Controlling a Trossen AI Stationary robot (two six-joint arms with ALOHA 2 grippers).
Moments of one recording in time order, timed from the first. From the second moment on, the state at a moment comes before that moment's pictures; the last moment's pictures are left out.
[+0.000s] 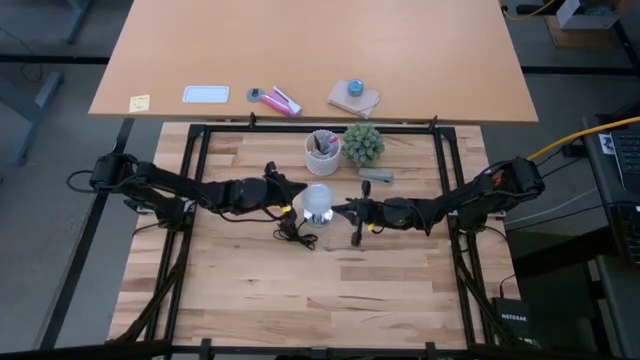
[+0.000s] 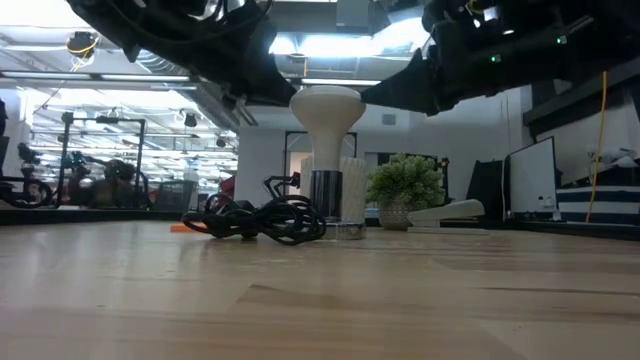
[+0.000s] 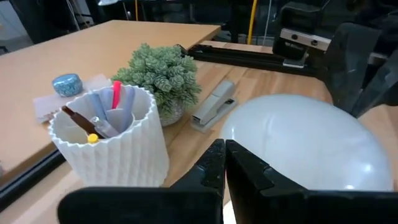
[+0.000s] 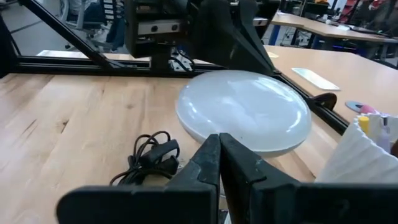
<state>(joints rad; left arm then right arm) -0.03 1.40 0.64 0.46 -0.47 -0.10 0.14 1.52 0.53 0.83 0.36 -0.06</state>
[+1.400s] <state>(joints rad) -0.08 1.40 0.64 0.57 -0.58 -0.02 0.11 1.43 0.53 0.90 0.24 -0.08</state>
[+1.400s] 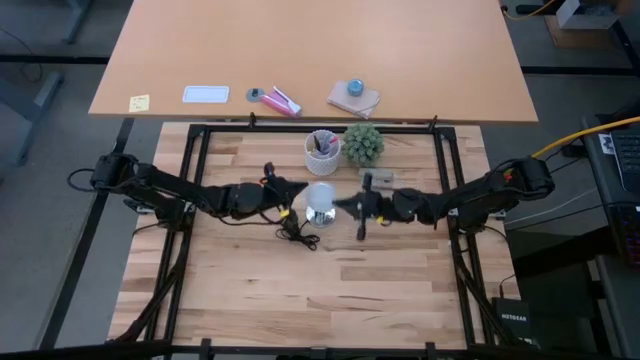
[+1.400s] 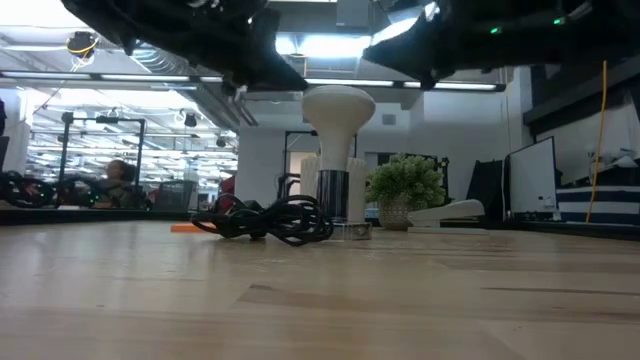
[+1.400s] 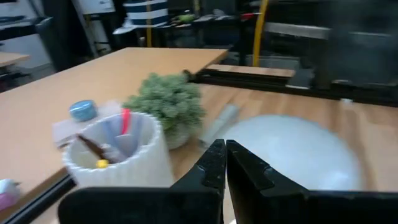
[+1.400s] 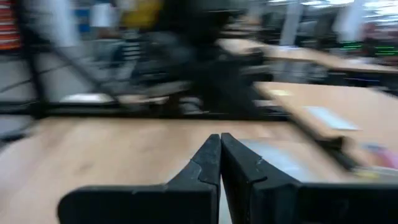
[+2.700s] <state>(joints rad) -0.14 1.44 0.64 0.54 -0.41 -0.16 0.16 1.53 0.53 0.78 0.62 0.00</state>
